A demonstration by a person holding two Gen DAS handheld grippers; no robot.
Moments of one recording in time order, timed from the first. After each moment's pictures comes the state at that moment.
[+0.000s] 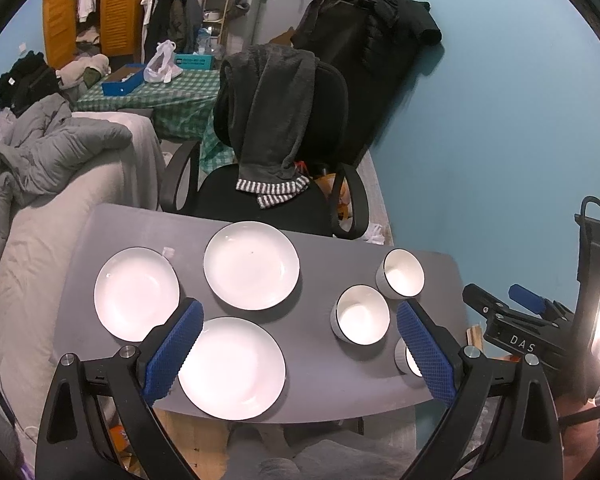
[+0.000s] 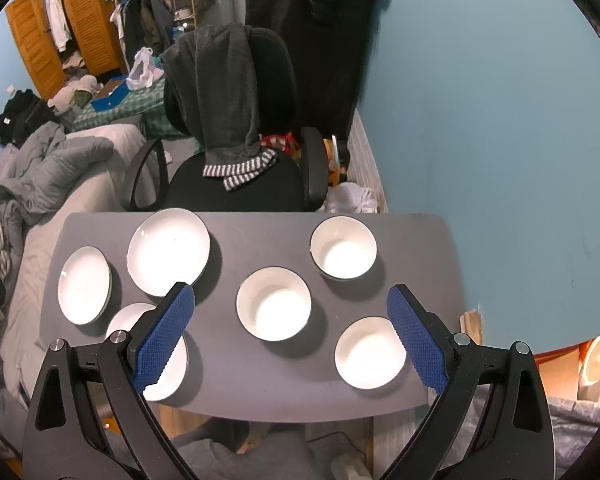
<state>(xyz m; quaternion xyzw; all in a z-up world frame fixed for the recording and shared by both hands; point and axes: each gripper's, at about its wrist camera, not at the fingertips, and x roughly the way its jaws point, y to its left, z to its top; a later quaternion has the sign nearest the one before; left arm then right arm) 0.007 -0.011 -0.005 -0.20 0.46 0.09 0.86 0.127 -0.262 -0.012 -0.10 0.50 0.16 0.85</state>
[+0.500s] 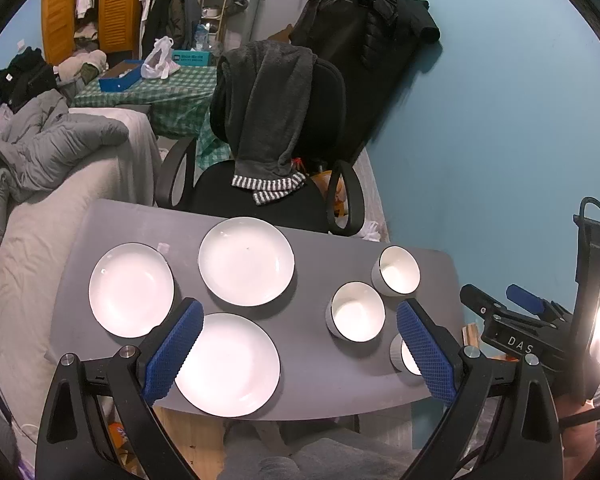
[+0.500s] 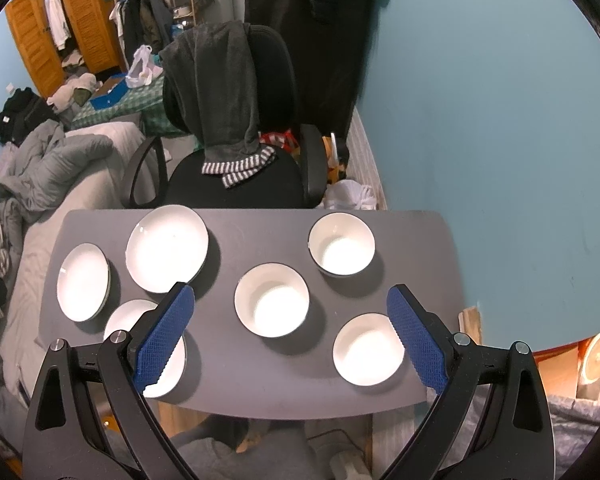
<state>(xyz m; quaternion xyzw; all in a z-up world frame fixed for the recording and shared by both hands) 0.006 -0.011 -0.008 -0.21 0.46 0.08 0.86 0.124 -0.262 -0.016 -0.11 0.50 0.16 0.85</state>
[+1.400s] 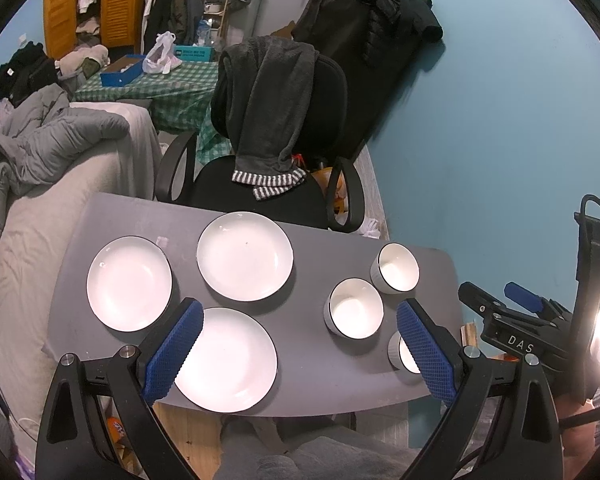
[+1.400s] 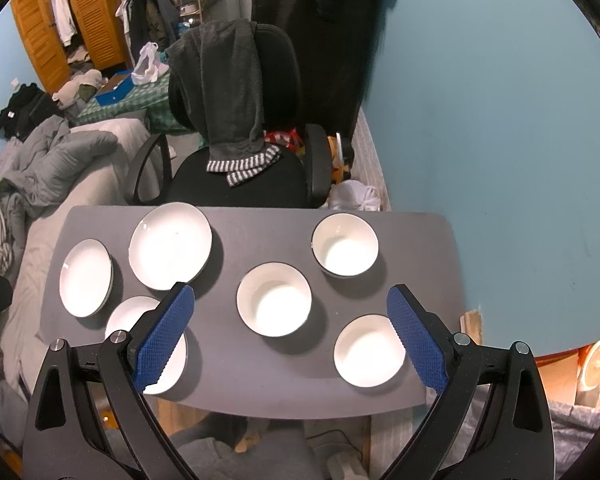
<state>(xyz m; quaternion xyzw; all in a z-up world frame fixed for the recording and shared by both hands) 0.007 -0.014 -0.012 -0.21 0.46 0.09 0.86 0.126 -0.263 -0.014 -0.11 0.50 0.16 0.84</state>
